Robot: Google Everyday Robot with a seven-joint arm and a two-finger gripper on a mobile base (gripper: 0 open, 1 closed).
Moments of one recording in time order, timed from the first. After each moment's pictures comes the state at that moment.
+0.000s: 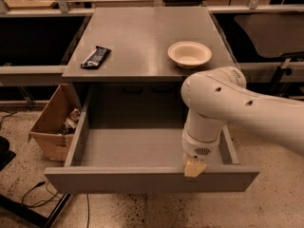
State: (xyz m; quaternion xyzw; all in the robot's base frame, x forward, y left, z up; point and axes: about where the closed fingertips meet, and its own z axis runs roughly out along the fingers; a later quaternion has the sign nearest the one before) arm 0.416 -0.113 0.705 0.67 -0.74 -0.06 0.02
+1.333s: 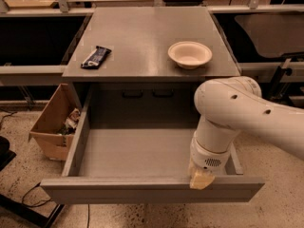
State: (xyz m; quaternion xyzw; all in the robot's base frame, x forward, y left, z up) arm 0.382 -0.127 0.702 0.67 -0.74 -0.10 0.03
